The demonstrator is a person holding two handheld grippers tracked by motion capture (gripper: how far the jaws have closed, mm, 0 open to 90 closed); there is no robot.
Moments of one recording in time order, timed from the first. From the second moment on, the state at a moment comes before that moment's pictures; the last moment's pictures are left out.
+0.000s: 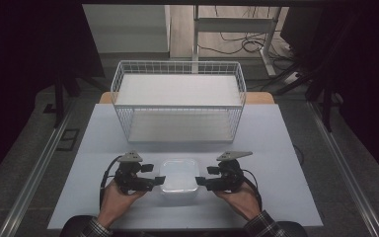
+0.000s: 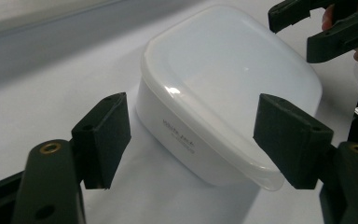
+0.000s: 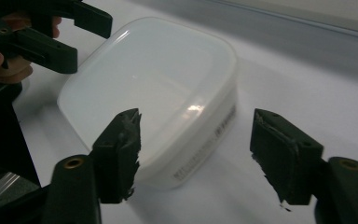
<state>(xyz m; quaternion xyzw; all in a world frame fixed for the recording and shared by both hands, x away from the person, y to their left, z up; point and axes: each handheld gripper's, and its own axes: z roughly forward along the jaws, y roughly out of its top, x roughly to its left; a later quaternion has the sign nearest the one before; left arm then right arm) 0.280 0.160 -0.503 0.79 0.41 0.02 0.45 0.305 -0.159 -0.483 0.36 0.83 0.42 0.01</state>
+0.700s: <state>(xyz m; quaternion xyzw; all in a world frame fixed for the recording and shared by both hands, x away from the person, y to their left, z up) 0.279 0.173 -0.506 0.75 0.43 -0.09 0.49 0.312 -0.168 -0.488 0.44 0.78 0.44 -0.12</state>
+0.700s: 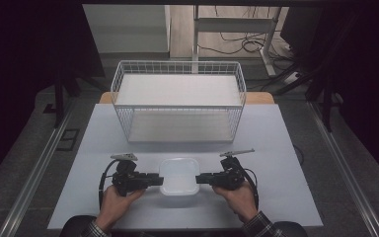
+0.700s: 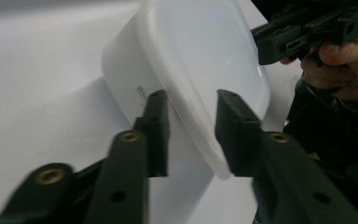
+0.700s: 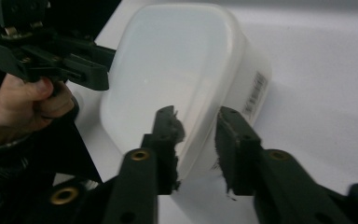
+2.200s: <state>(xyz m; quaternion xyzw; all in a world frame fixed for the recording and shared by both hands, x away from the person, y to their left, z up) 0.388 0.173 -0.484 0.72 0.46 -0.02 0.52 0.407 -0.148 -0.464 0.44 0.75 0.49 0.03</state>
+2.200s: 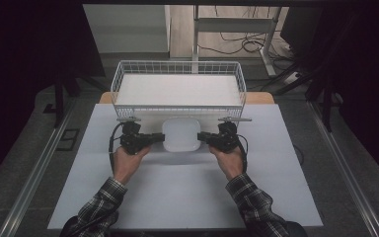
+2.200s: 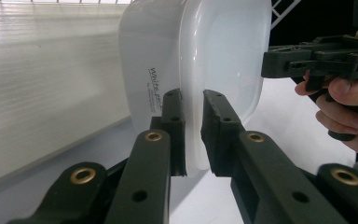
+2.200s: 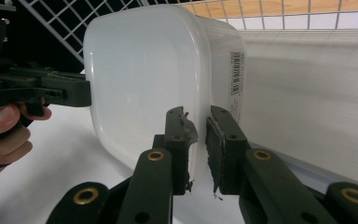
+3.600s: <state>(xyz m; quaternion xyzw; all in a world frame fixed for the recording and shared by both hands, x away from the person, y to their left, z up) 0.418 0.157 -0.491 0.69 0.51 0.07 0.50 0.421 -0.142 -0.476 0.46 0.73 0.49 0.11</state>
